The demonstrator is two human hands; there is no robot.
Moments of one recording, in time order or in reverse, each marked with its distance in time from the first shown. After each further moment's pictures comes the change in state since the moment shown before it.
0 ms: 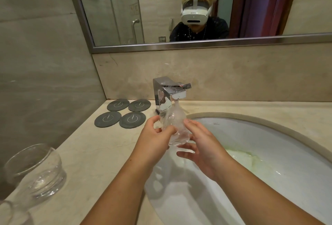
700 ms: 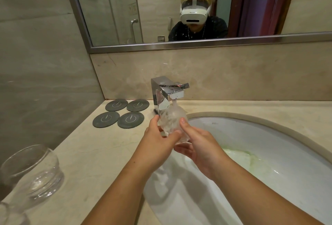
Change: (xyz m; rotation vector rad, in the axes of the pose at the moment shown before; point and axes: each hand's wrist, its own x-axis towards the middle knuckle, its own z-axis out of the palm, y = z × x) left_hand 0.000 -0.007 0.003 0.203 -0.044 0.166; right_hand 0.001 0.001 0.000 0.024 -0.037 -0.041
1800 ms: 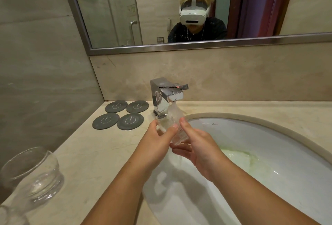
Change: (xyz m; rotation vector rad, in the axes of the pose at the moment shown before) left_hand 0.009 -0.007 0.002 -0.205 -0.023 -0.069; right_hand -0.002 -0.002 0.005 0.000 0.029 -0.002
